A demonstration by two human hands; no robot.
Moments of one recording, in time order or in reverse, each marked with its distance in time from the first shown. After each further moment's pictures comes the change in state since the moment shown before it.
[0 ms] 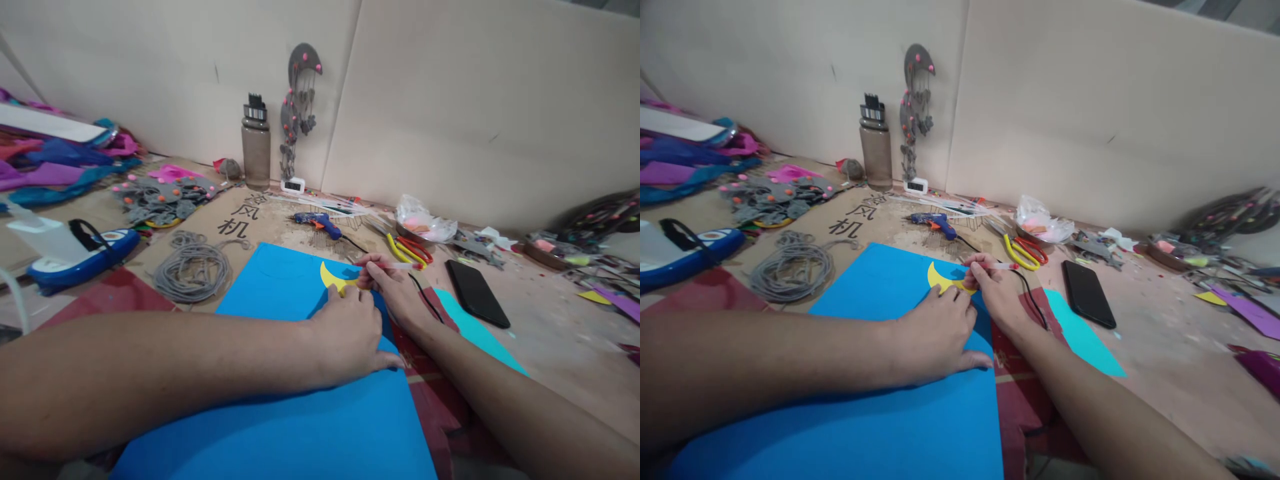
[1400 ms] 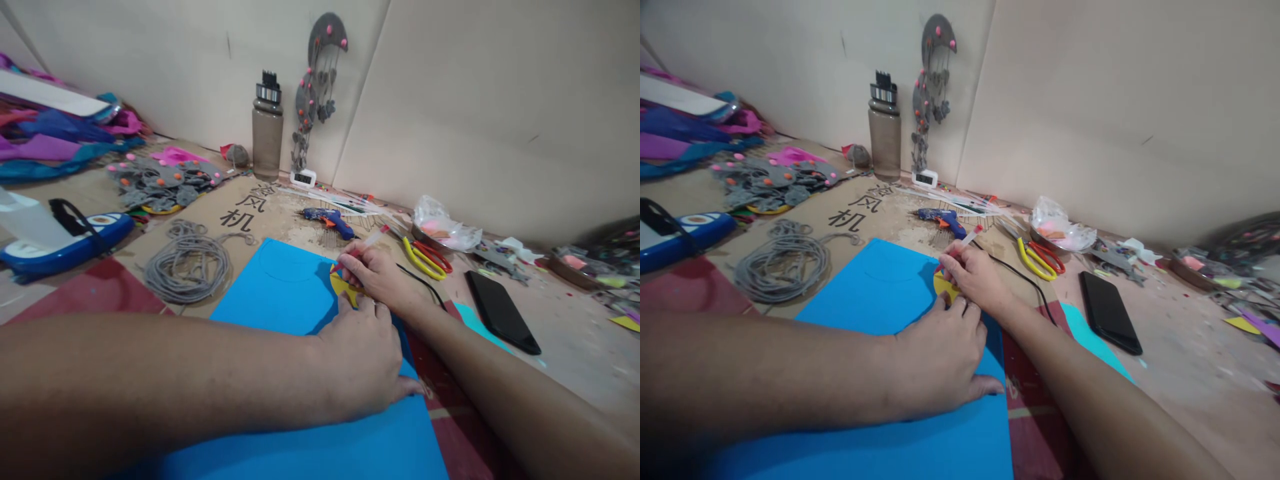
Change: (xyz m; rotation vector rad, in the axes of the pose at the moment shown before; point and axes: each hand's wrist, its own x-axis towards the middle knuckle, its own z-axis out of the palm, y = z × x) left_hand -0.001 -0.002 -0.009 -0.036 -0.073 0.003; right_hand 0.040 -0.023 0.034 -0.421 -0.354 -0.164
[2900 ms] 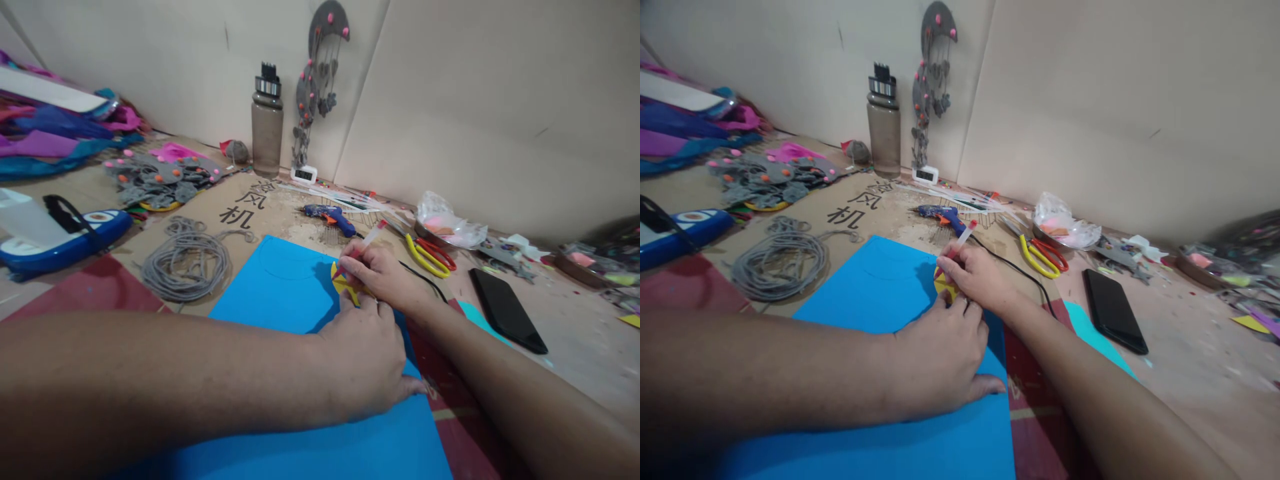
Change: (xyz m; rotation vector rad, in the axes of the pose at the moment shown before) left_hand -0.001 -0.001 -0.001 0.029 -0.008 0.008; right_hand -0.002 -0.004 -0.006 -0.102 -0.069 -0.052
